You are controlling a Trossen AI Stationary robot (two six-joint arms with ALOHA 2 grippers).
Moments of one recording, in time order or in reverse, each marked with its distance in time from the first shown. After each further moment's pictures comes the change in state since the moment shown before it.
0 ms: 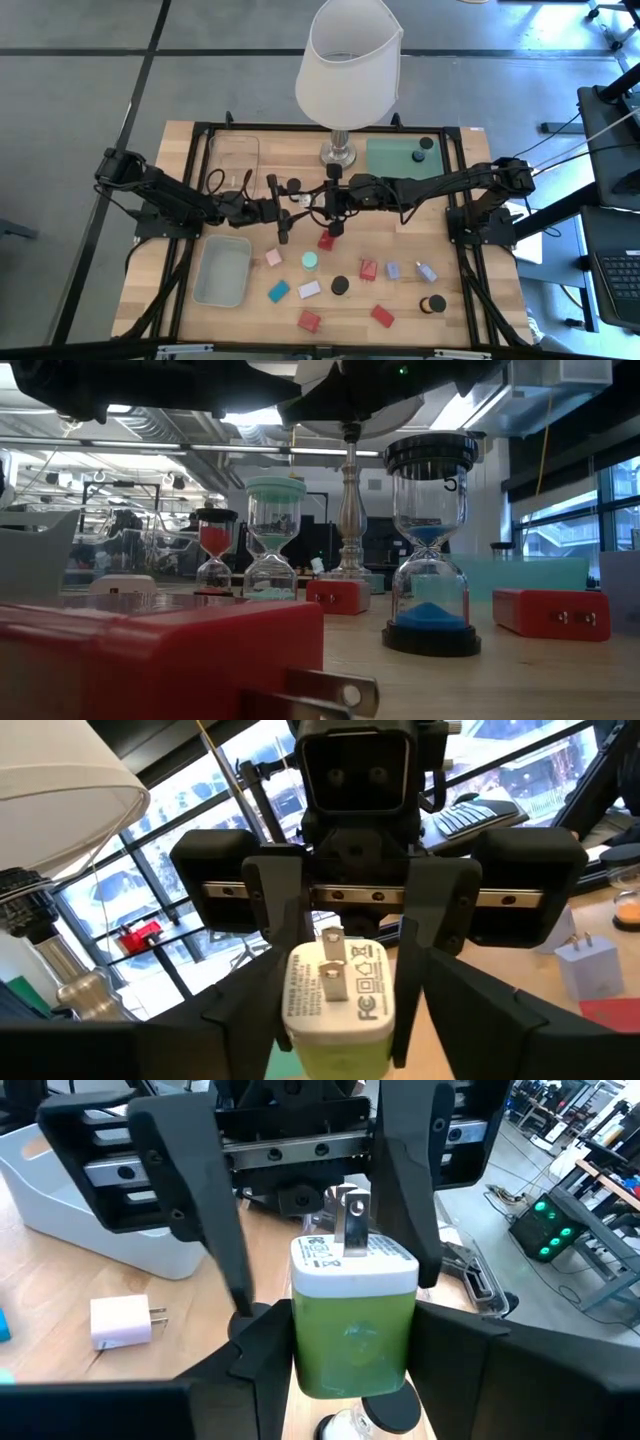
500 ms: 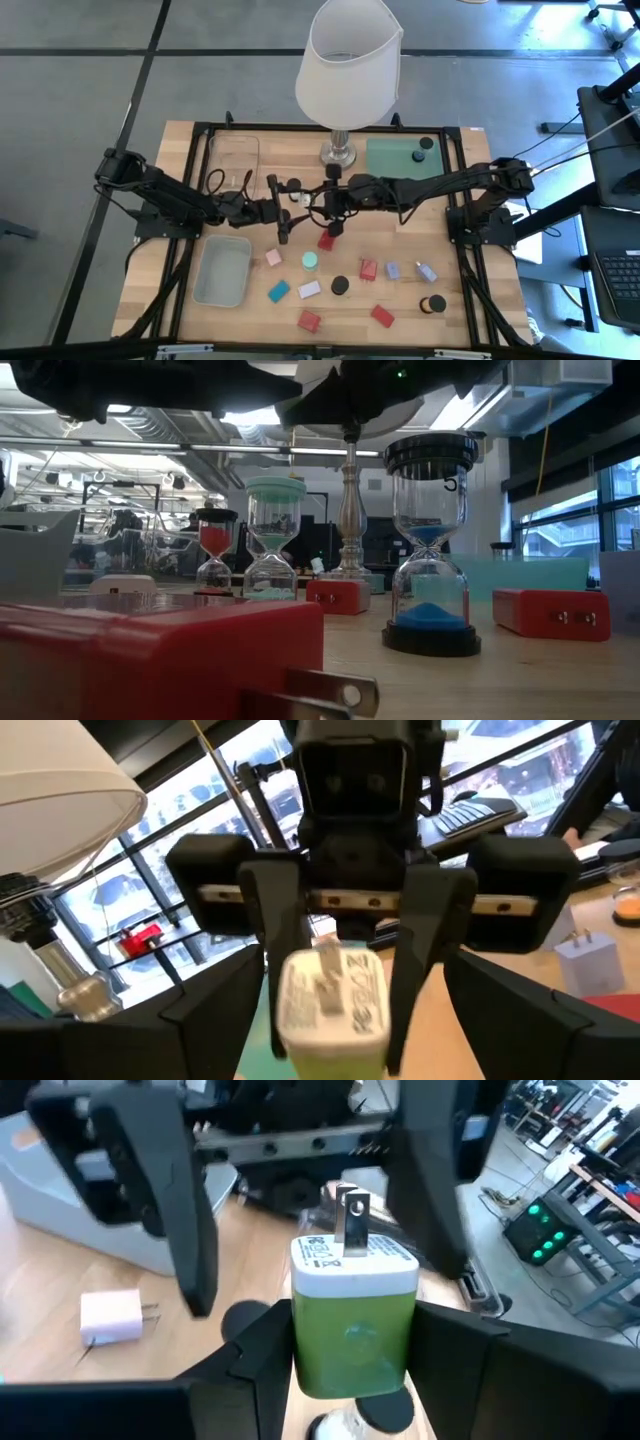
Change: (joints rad) left arm 0.000 0.000 0.000 -0.002 0.003 0.015; right arm 0.000 0.006 0.000 0.010 0.006 -0.021
